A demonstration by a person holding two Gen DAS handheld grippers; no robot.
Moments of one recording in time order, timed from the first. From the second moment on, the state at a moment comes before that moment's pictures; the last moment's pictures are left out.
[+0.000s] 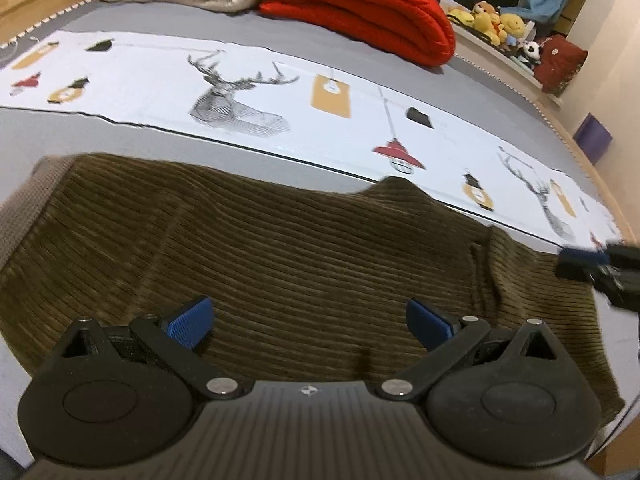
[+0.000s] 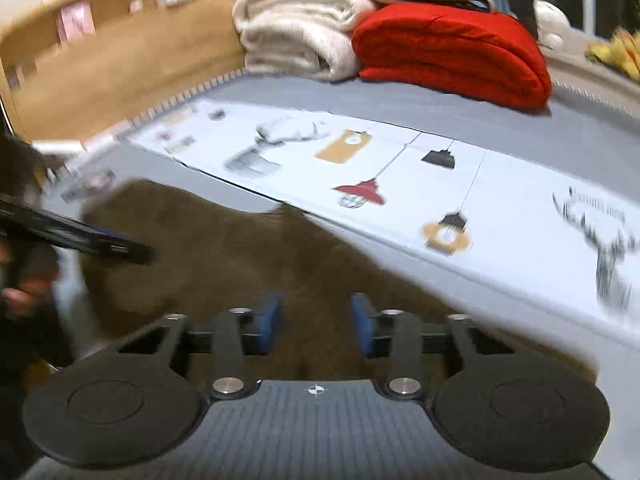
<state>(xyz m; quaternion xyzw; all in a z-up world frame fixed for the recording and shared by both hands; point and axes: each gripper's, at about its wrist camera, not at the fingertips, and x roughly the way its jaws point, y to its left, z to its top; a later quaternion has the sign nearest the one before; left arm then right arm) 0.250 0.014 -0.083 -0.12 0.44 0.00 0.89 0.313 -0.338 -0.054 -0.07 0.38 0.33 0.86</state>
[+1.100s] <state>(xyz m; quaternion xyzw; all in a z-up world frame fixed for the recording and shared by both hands) 0.256 0.045 -0.091 -0.14 0.46 0.01 0.87 0.404 -0.285 -0.095 -0.17 0.48 0.44 0.74</state>
